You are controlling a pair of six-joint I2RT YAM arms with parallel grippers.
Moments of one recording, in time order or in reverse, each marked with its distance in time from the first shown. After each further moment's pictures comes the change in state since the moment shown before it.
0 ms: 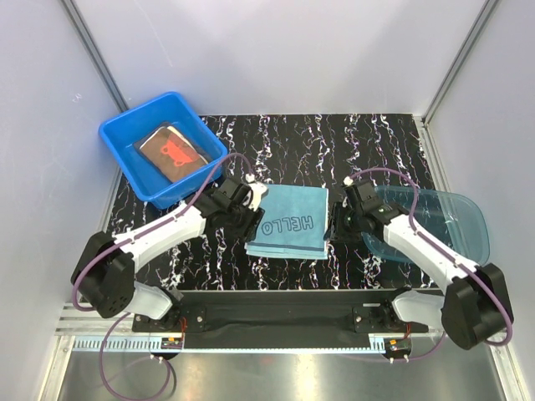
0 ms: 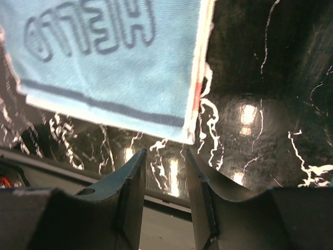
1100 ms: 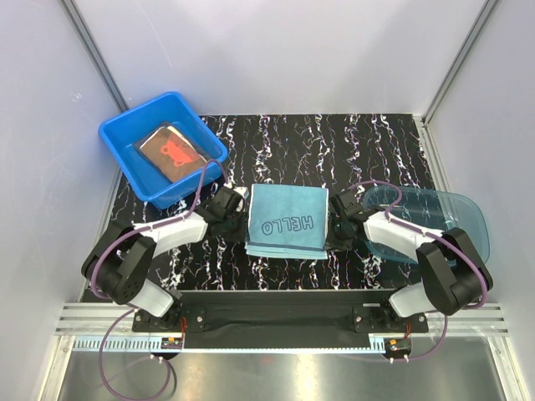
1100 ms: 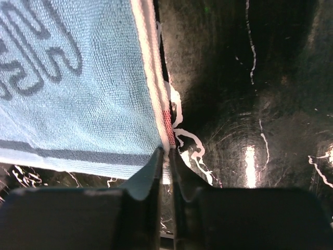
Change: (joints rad) left arm 0.092 0.095 -0.216 0.331 -0.023 -0.391; right arm 0.053 0.243 -0.084 0.170 0.108 0.203
